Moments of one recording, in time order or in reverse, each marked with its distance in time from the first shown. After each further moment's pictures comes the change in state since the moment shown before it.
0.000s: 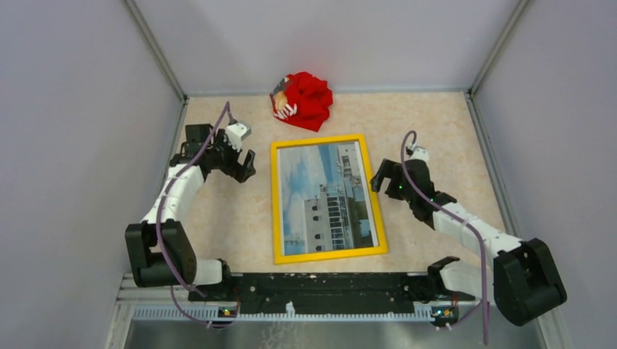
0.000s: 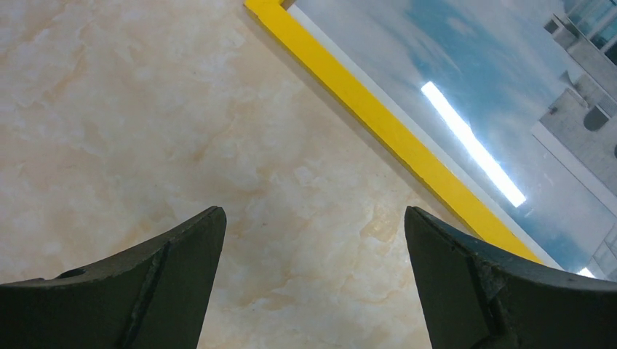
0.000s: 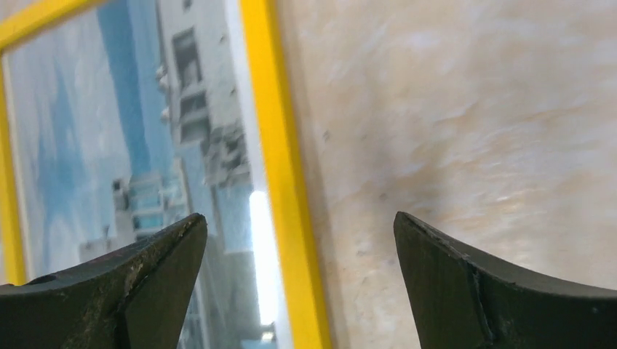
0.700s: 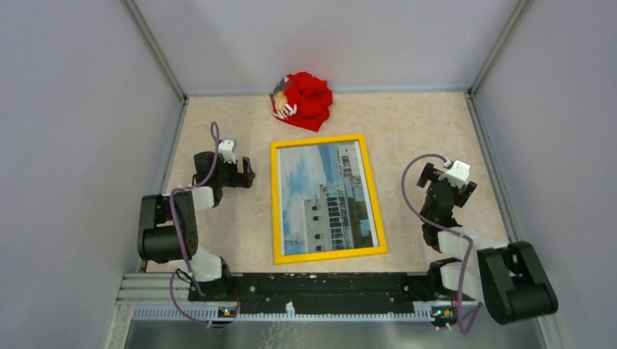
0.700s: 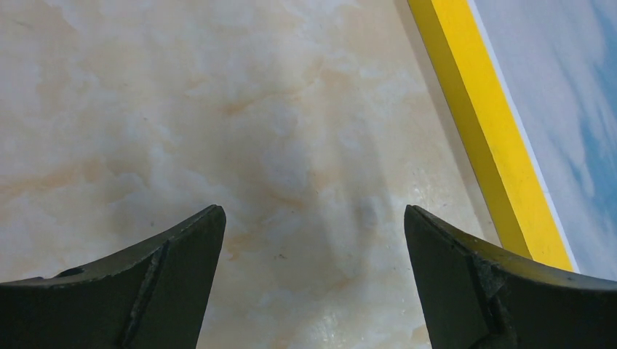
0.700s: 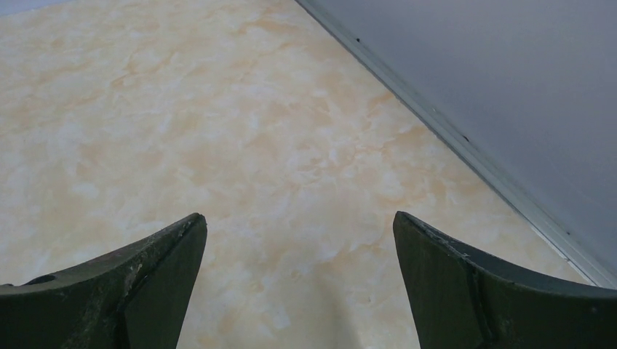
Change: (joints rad) left arm 0.055 0.198 -0.392 0.778 -0.158 -0.452; right arm -0.215 -0.091 -0.357 0.750 0.658 -0.496
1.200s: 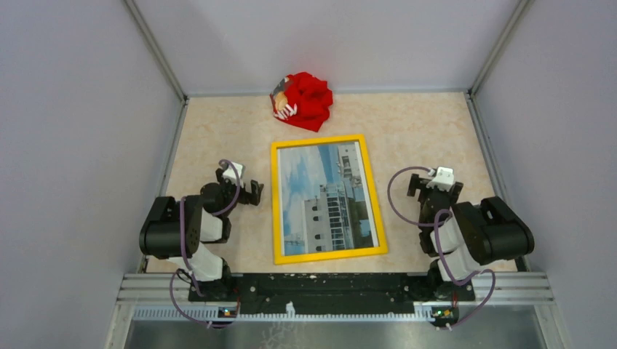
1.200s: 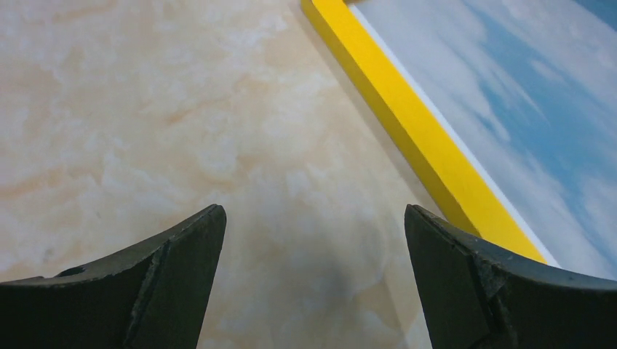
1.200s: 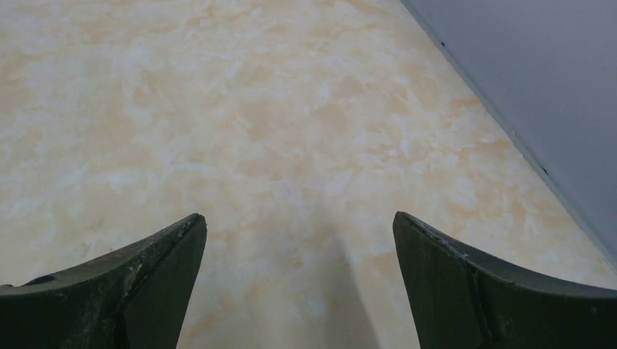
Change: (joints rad) left arm -0.060 0.035 -0.472 0.898 0.013 -0.024; right arm -0.010 0.454 -0.130 0.631 -0.252 -0.135
